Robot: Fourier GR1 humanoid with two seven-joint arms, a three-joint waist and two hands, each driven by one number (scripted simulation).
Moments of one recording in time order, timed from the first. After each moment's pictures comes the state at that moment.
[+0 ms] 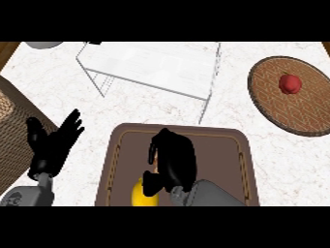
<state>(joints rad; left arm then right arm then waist) -0.09 0.25 -0.04 -1.35 0.22 0.06 0.27 -0.48 -0.01 0.82 -1.44 0.74 -0.22 1.04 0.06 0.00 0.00</state>
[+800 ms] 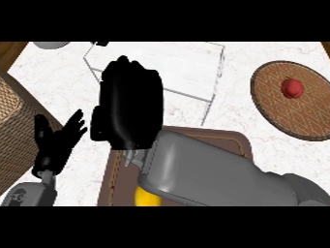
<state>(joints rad) -0.11 0.25 -0.05 -1.31 0.20 0.05 0.28 -1.10 -0.02 0.75 -1.37 0.78 -0.27 1.22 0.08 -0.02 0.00</state>
